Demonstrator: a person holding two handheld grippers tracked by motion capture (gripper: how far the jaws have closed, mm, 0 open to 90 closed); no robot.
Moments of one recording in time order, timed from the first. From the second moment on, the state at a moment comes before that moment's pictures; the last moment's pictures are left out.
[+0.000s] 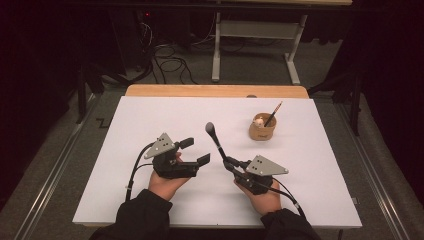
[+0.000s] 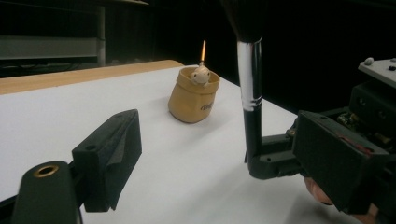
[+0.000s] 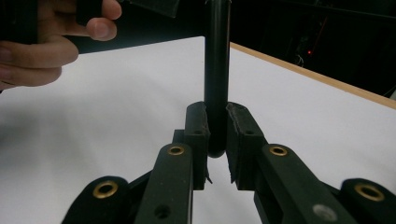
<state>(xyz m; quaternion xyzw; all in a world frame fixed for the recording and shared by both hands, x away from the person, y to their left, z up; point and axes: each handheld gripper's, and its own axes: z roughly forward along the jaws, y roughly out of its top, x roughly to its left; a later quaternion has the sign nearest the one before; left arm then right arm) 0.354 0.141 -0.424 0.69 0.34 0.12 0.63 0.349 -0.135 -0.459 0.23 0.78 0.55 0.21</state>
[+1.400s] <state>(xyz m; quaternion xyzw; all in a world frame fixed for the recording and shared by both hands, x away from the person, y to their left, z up) 0.353 0.142 -0.425 0.68 0.32 0.10 0.65 0.342 -0.112 -0.467 0.20 0.79 0.54 0.20</state>
